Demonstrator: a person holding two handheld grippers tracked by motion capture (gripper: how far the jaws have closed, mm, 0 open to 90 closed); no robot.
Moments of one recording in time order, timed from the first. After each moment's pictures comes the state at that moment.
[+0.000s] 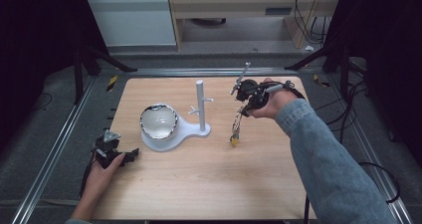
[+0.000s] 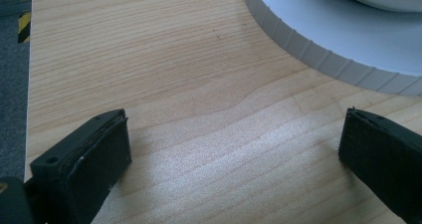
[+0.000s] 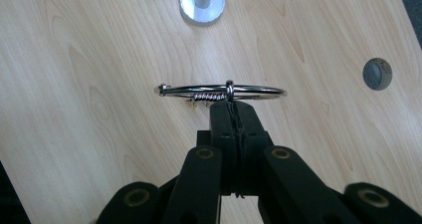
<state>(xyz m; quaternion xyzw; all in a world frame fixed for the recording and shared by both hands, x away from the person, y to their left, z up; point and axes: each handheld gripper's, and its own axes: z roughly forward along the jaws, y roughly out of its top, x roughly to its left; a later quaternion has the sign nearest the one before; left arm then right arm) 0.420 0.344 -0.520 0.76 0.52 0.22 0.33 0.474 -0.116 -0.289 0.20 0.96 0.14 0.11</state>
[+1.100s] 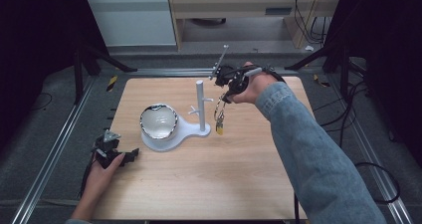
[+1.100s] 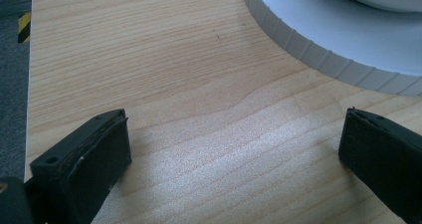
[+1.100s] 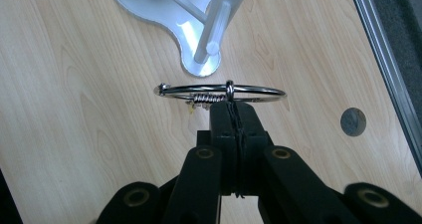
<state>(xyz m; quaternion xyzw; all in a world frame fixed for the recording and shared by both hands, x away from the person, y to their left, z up) 0.420 0.345 -0.520 0.76 0.52 0.22 0.32 0.491 -0.065 -0.255 0.17 0.97 0.15 0.13</state>
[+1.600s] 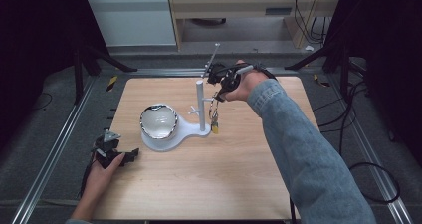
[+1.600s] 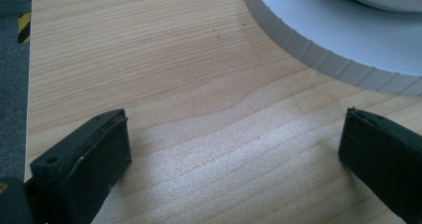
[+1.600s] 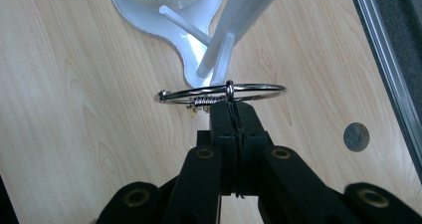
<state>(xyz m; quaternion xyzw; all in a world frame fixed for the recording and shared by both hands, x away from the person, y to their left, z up) 0.420 0.345 -0.520 0.76 0.52 0.22 0.32 0.499 -0.048 -0.256 0.16 0.97 0.15 0.12</state>
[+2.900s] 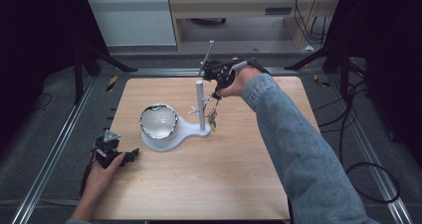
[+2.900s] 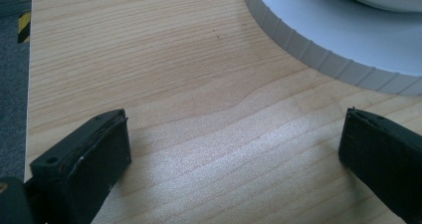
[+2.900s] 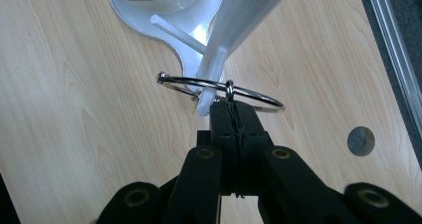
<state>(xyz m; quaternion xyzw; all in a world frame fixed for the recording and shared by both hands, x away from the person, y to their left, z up) 0.420 0.345 -0.520 0.76 0.52 0.22 0.32 0.515 -0.038 -0.259 0.17 0.97 0.14 0.10</state>
